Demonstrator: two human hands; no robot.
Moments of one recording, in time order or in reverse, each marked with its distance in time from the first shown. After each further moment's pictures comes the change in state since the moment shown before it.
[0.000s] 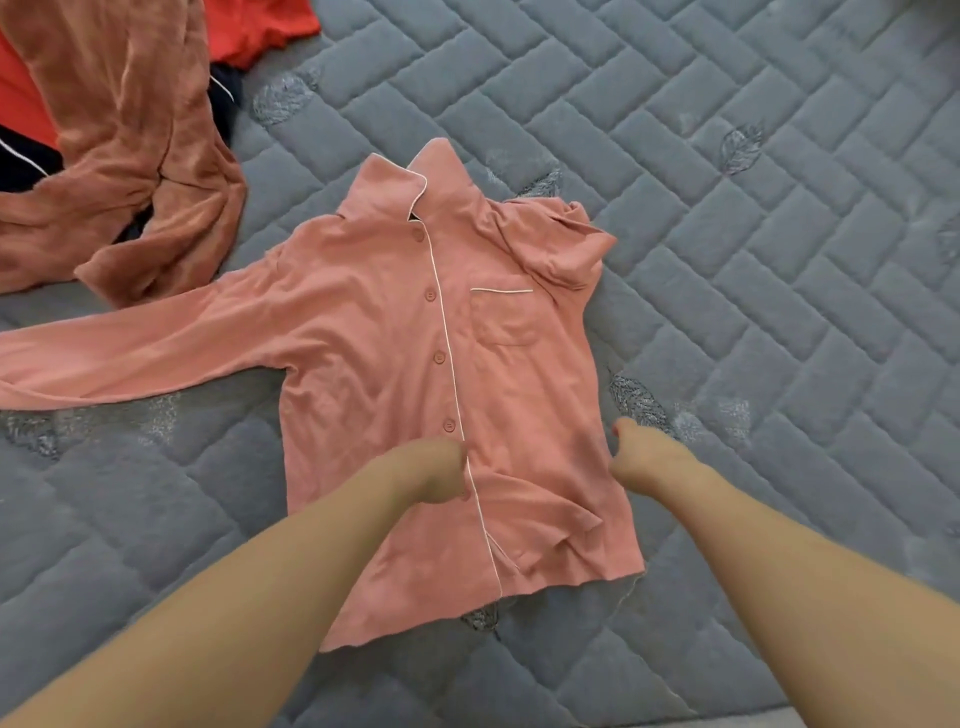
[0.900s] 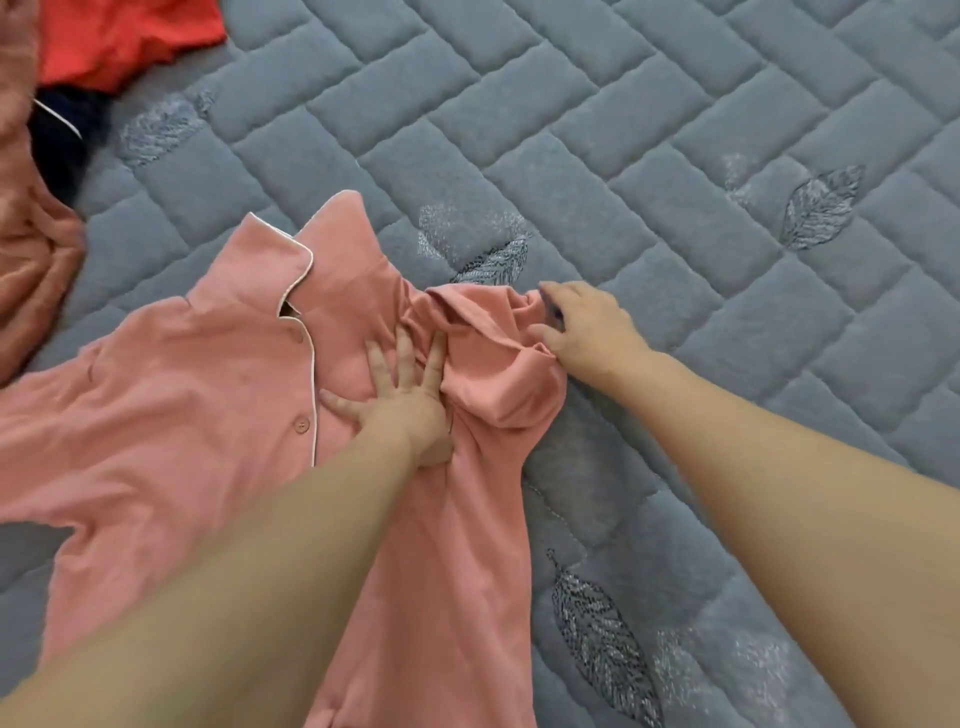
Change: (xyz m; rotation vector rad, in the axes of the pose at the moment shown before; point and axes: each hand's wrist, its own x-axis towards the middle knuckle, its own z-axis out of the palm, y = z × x) left_hand 0.249 0.052 -0.155 -0.150 0.422 -0.502; right_hand 0.288 -0.032 -0.200 0.098 0.387 -0.528
